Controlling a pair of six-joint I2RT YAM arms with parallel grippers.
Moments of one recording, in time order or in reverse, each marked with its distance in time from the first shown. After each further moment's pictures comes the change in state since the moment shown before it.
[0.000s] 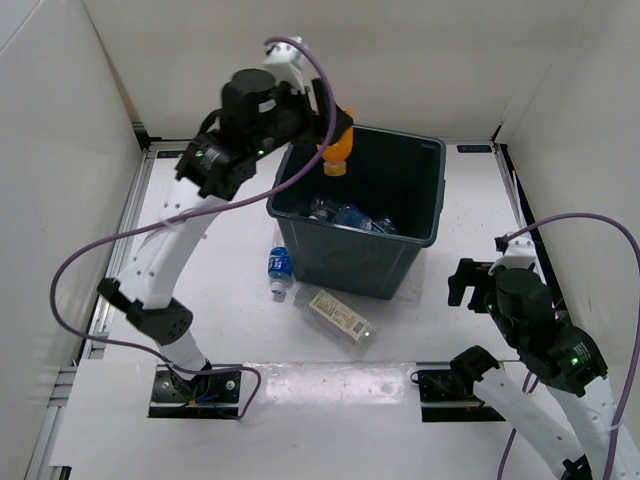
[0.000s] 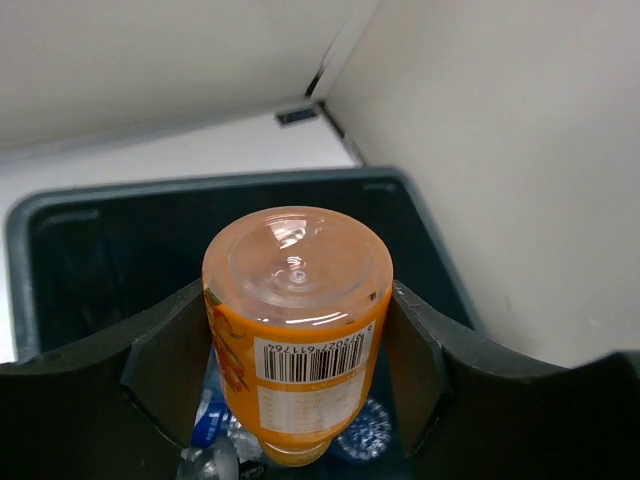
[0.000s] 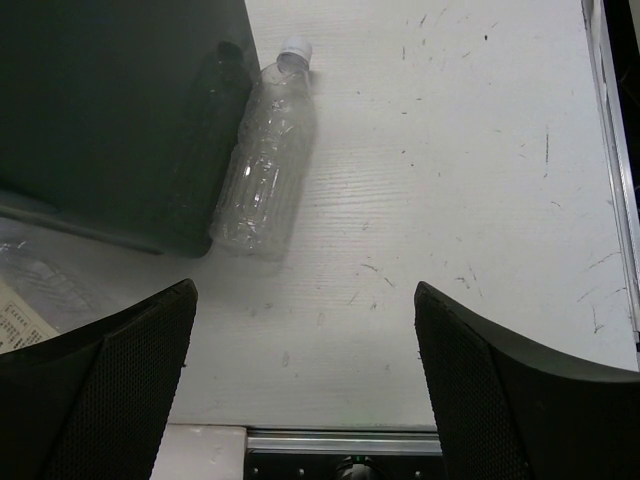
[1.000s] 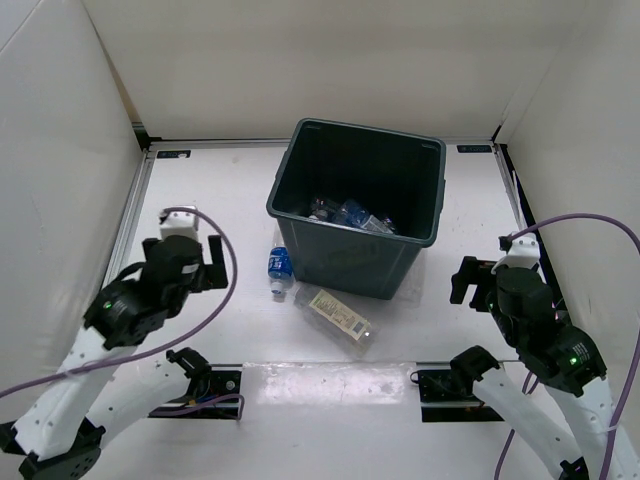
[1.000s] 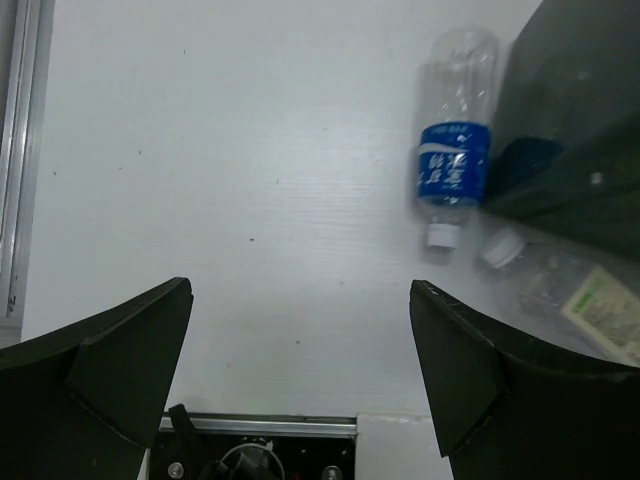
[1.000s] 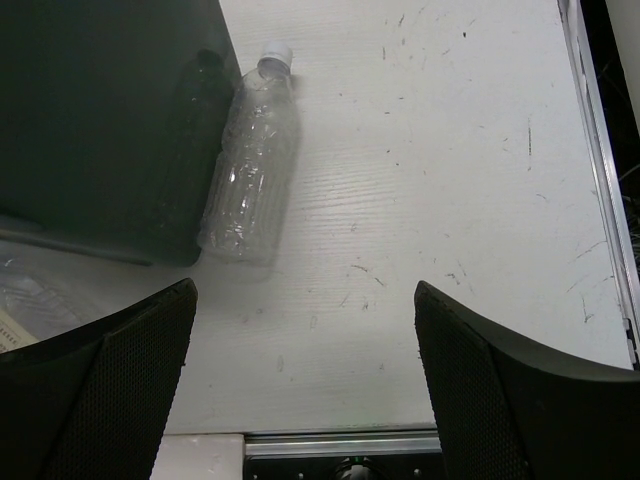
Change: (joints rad) left arm 0.004 -0.949 -1.046 -0.438 -0.587 -0.007; right arm -0.034 -0.002 0.000 0.002 0.022 0.009
